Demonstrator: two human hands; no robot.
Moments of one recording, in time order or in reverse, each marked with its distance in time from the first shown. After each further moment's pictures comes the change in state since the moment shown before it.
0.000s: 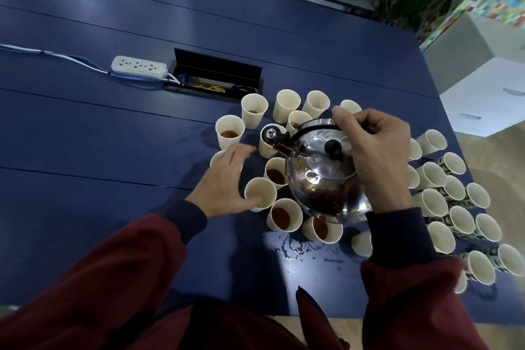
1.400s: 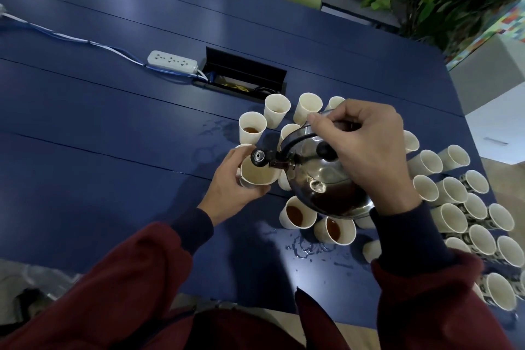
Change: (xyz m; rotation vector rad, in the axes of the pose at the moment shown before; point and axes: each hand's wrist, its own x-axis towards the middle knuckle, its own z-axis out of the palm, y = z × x) left_hand -0.039 0.024 -0.005 -0.588 0.250 -0.296; right_hand -0.026 -0.034 0.021 -0.182 -0.239 -0.252
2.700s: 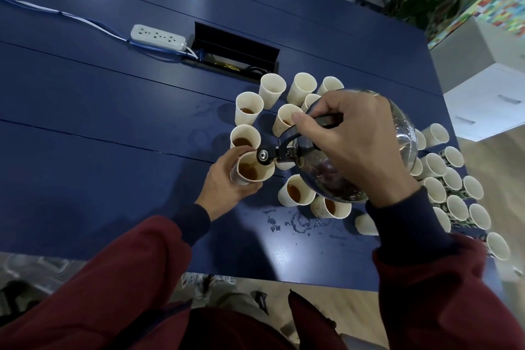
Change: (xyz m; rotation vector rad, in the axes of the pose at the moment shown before) left_hand -0.026 -0.036 -0.012 -0.026 -0.047 -0.130; right_hand -0.024 -0.030 0.018 -0.345 -0.073 -0.214
